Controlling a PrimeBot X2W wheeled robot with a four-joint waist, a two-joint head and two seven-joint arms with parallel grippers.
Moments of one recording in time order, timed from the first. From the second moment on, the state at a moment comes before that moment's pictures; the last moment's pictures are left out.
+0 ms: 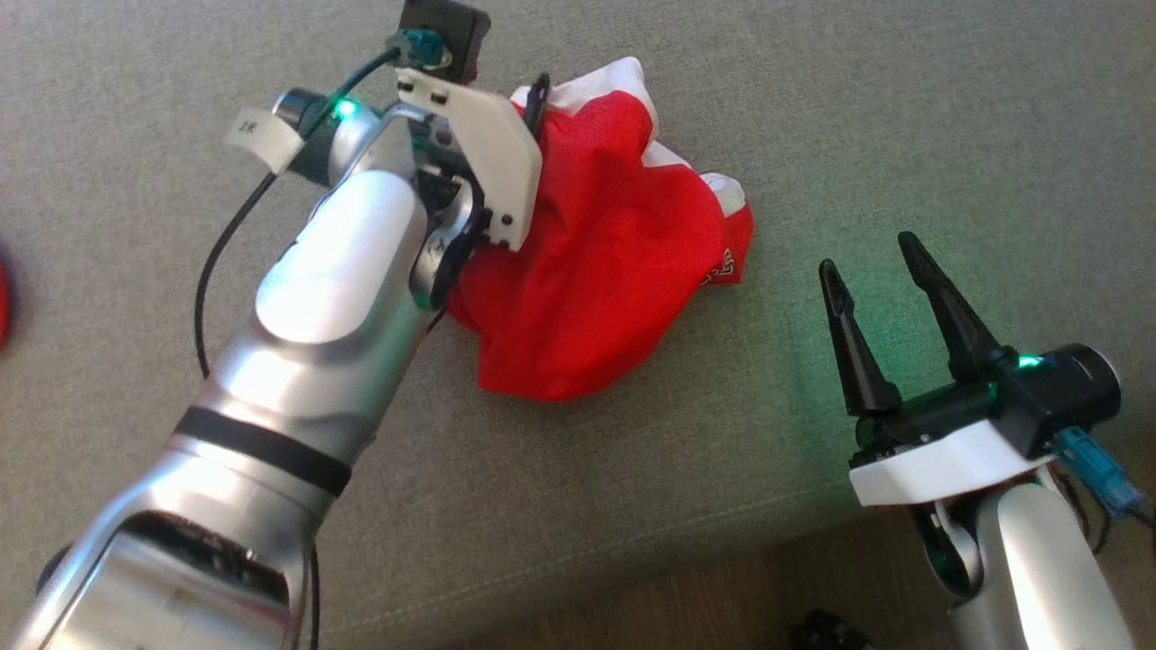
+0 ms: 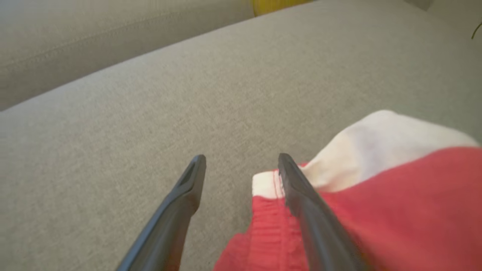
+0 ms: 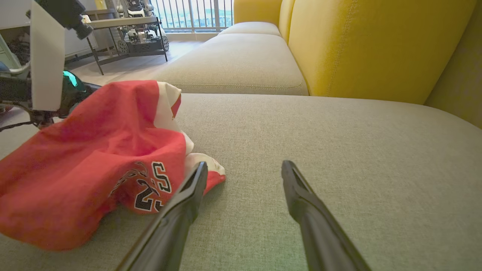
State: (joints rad) left arm -0.97 0.03 -0.65 0.75 -0.39 0.06 0.18; right arm -0.15 -0.04 0.03 0.04 0.05 0.13 -0.26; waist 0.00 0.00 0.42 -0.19
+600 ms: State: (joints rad) left arm -1.00 0.03 -0.86 0.85 -0.42 0.08 0.27; right arm -0.15 -0.04 0.04 0.04 0.05 0.13 -0.26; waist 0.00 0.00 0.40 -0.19
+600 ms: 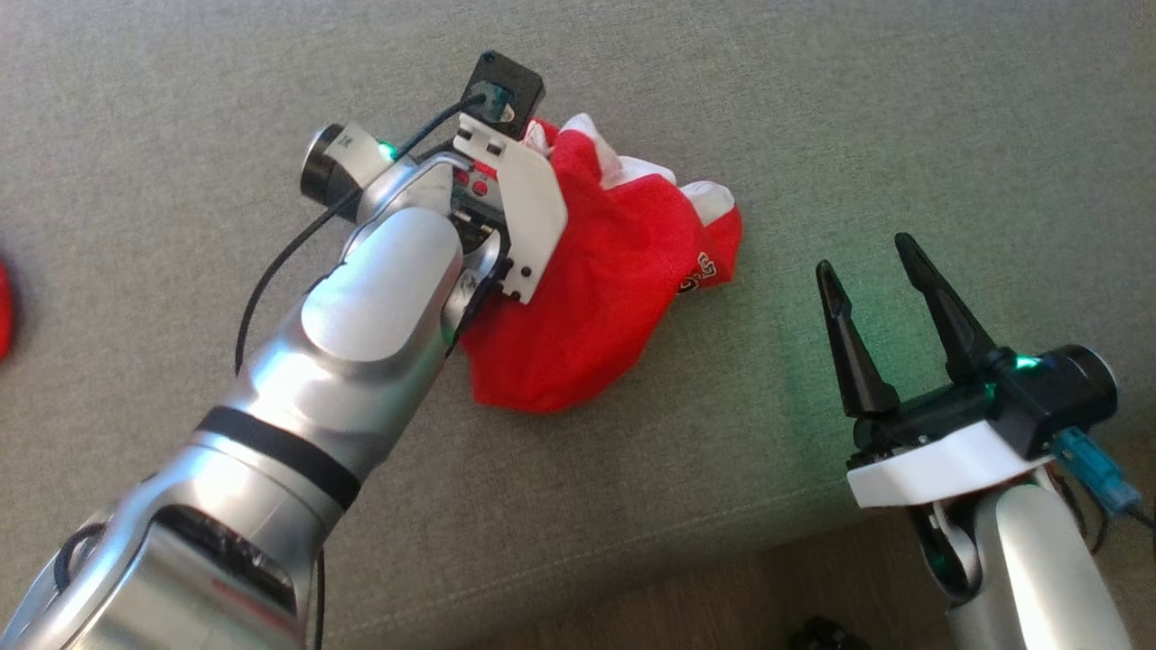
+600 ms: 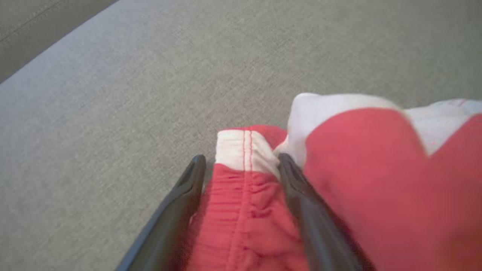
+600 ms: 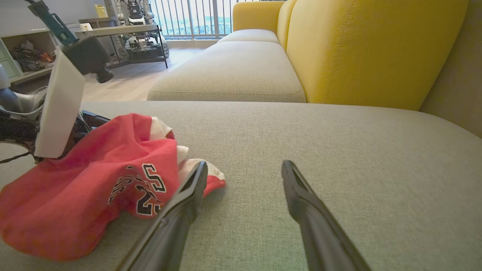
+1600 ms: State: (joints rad) left arm -1.09 0.03 -0.90 0.43 -0.56 0.24 -0.19; right arm -0.09 -0.04 0.06 0.08 0.12 0.13 -0.26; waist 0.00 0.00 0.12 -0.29
